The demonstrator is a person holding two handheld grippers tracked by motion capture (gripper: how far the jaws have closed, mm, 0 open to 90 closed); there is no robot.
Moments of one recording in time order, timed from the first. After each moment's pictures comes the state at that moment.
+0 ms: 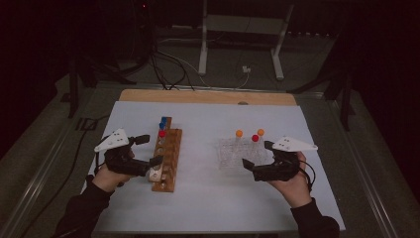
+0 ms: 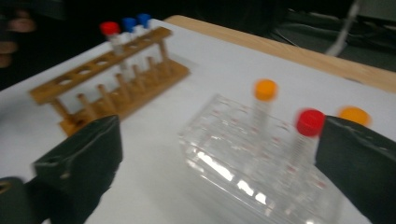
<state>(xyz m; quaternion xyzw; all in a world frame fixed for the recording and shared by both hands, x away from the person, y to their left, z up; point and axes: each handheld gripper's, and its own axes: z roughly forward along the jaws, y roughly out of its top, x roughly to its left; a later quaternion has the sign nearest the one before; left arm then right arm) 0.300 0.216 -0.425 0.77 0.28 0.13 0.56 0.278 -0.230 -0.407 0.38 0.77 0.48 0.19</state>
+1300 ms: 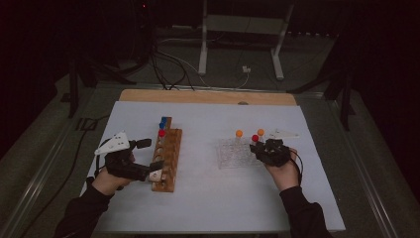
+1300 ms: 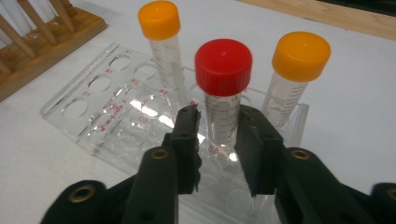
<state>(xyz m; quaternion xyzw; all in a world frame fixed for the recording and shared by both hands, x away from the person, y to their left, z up) 0.296 0.214 -0.427 0.77 0.27 0.11 0.56 0.343 -0.238 -0.463 0.45 0.78 0.39 0.21</state>
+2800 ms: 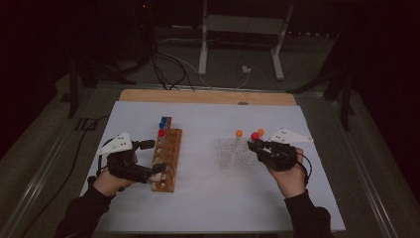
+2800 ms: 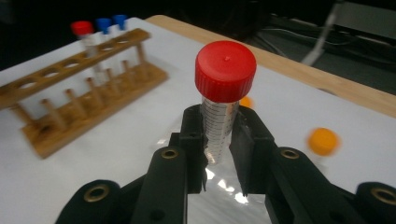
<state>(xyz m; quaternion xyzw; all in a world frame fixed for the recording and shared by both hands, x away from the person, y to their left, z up) 0.290 0.204 -0.419 0.78 0.25 0.09 0.56 0.295 -0.222 -0.400 0.37 0.77 0.46 0.22</state>
